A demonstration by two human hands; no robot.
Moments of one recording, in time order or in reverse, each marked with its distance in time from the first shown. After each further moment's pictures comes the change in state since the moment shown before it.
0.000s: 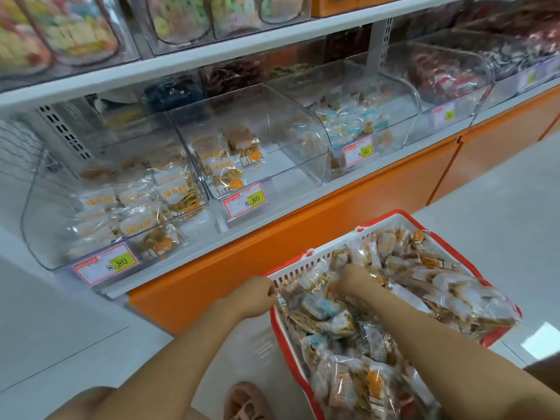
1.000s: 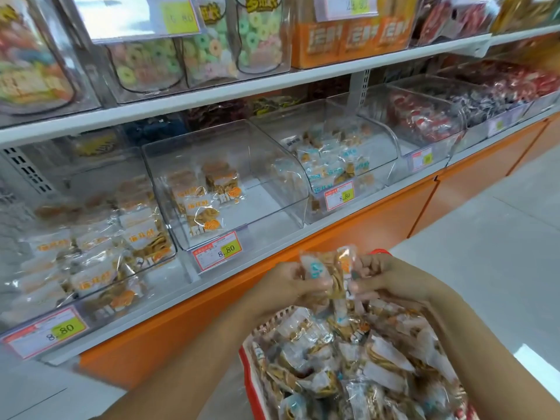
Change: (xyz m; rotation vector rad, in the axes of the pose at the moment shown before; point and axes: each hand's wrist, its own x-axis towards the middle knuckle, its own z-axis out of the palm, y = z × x) left_hand 0.002 0.125 -0.085 -1.019 -0.115 0.232; right_hand -0.054 0.053 -0.138 1.160 -0.292 -0.492
